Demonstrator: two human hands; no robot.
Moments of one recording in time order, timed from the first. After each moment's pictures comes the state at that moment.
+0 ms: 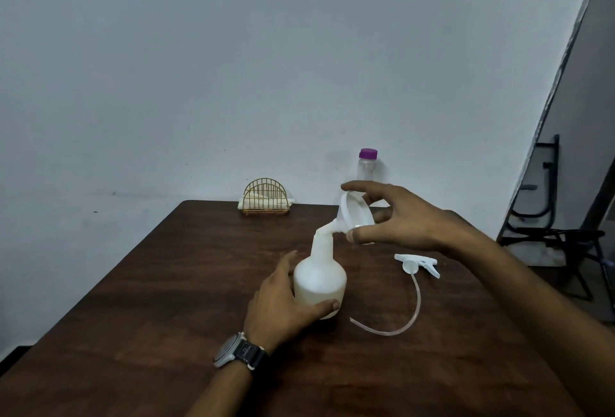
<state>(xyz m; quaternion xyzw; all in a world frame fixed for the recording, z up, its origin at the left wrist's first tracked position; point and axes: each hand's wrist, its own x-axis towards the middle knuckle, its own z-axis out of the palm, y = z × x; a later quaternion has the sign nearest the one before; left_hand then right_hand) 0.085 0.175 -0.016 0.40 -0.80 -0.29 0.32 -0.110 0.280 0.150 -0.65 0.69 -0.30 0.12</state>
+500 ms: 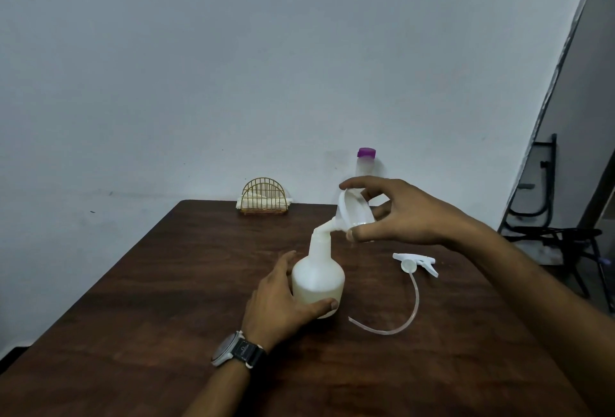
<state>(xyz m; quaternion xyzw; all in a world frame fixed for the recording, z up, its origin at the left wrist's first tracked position) 0.085 0.173 -0.012 0.41 -0.80 -0.30 0.30 -0.115 0.278 0.157 -0.66 0.69 -0.28 0.10</state>
